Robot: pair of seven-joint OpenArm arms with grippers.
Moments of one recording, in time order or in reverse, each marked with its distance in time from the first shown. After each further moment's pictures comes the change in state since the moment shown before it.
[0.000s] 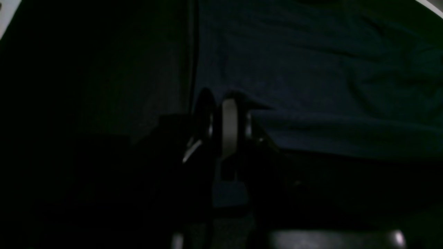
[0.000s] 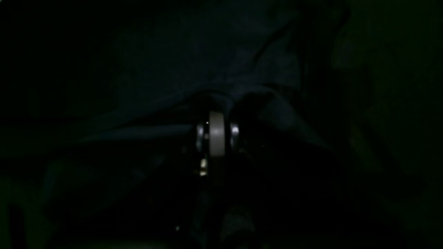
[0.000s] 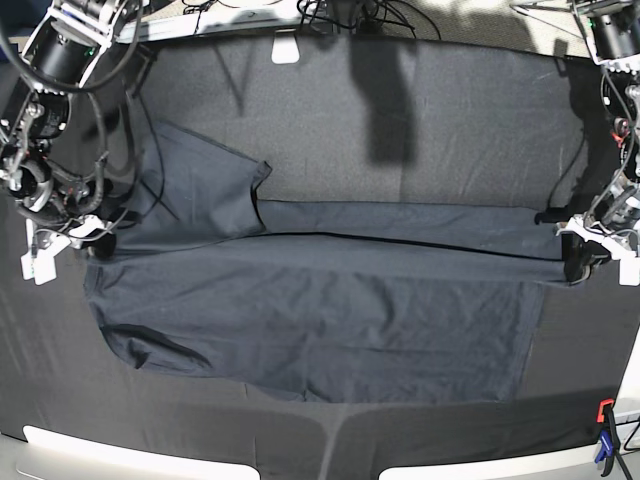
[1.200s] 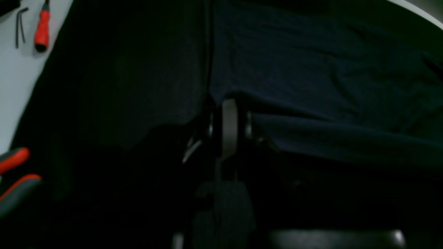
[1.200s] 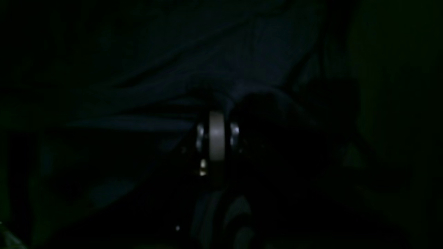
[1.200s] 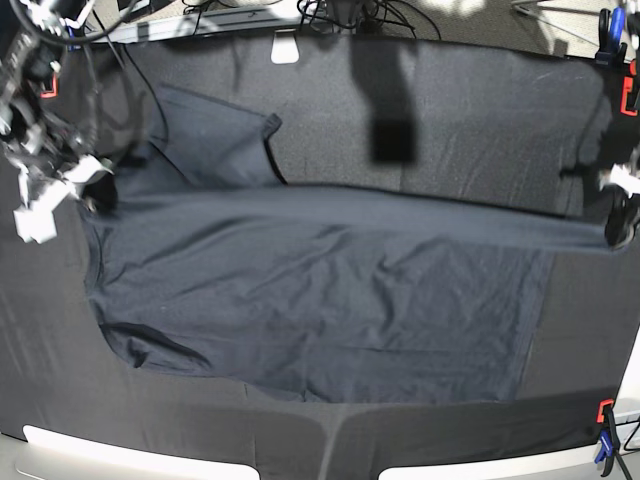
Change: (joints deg) left arm 13.3 -0.1 -13.0 17.7 -12.1 -0.6 10.7; right arm -14.3 -0.1 2.2 18.5 8.7 1.3 -7.8
